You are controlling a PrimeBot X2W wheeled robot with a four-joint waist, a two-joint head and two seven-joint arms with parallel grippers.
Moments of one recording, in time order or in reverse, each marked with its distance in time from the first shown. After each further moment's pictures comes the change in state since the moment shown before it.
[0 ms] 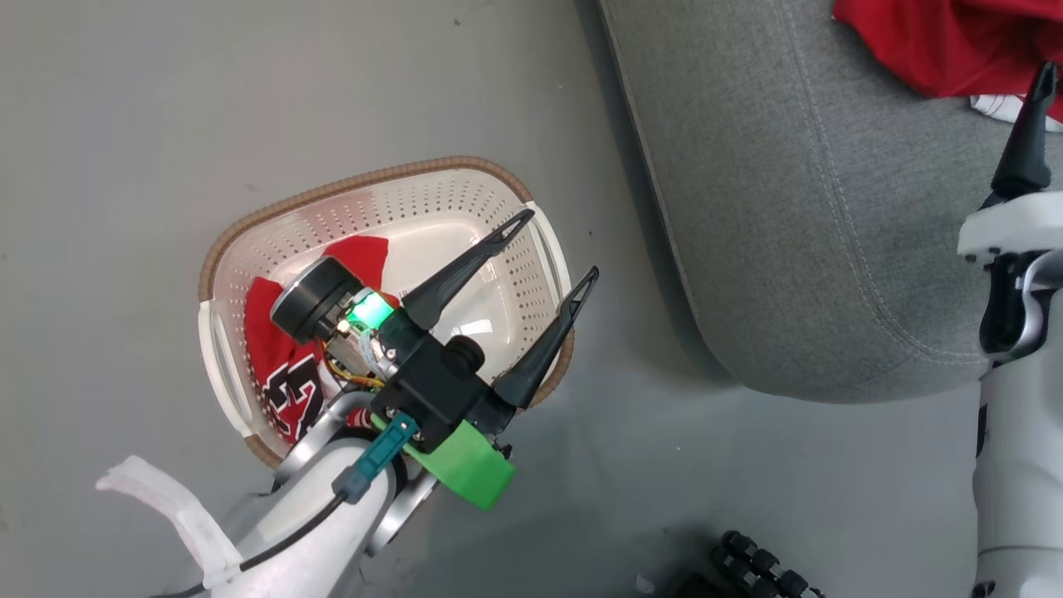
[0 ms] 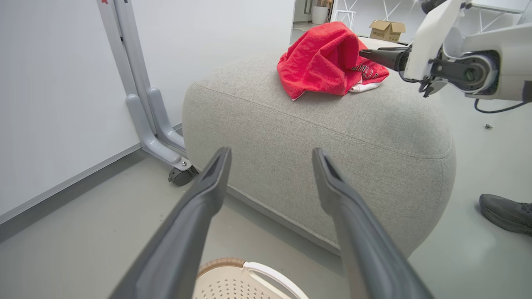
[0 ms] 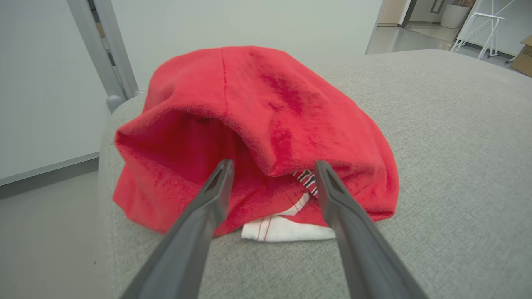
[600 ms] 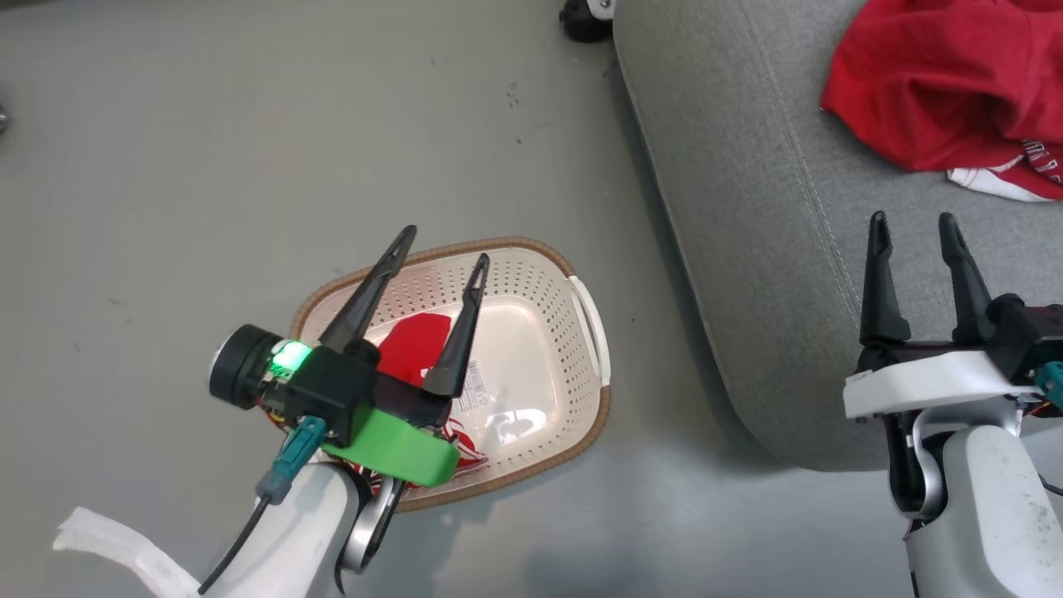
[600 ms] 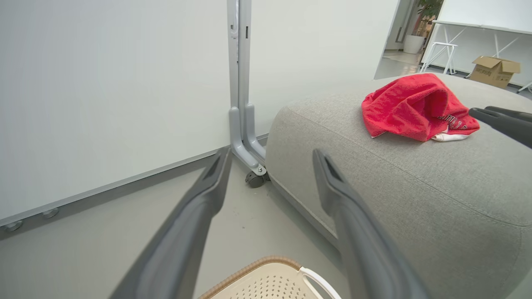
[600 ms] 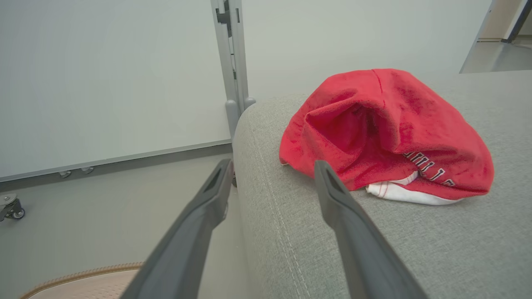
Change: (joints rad) left arm 0.134 -0.056 0.145 0.119 -0.119 0.135 -0.120; right arm 0.394 0.049 0.282 -0.316 0.035 0.000 0.000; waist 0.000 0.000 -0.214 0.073
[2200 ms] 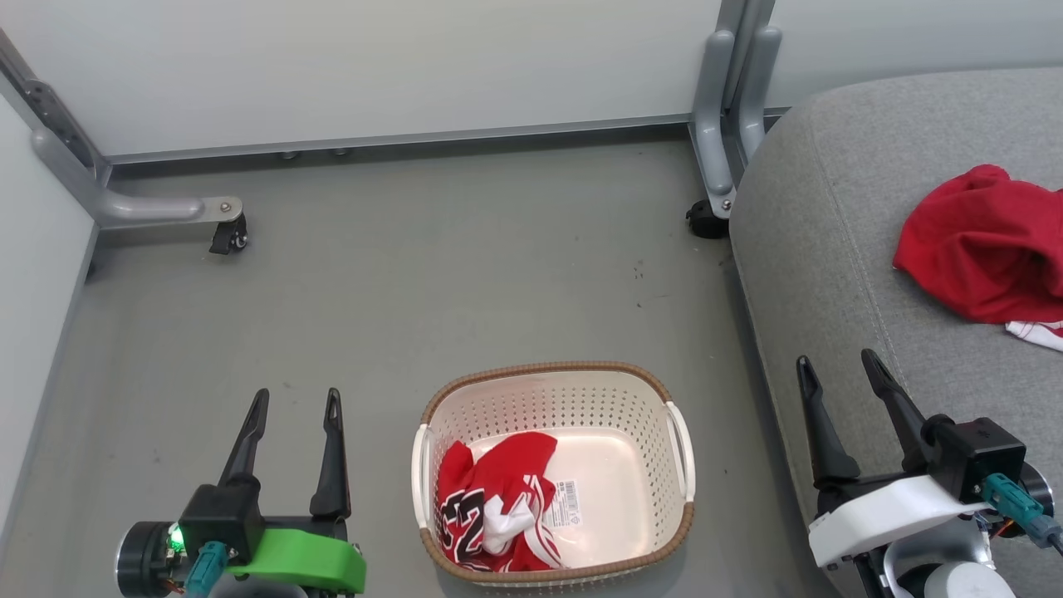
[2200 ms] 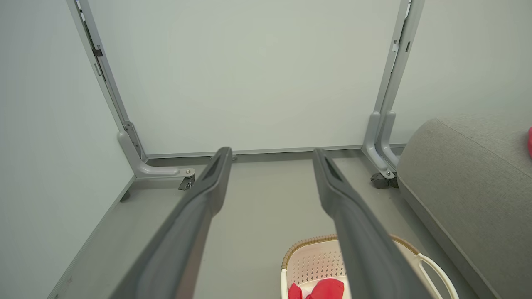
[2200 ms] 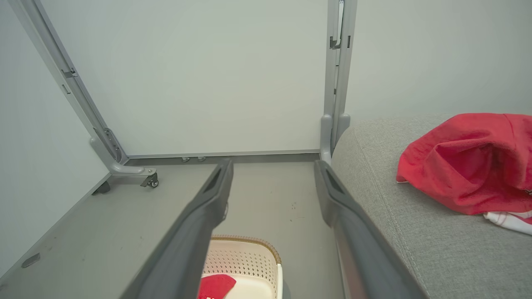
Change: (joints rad) left arm 0.368 -0.133 0.410 0.060 0.112 -0.026 -0.006; right arm 0.331 0.000 0.140 -0.263 0.008 0.000 0.186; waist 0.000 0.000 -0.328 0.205
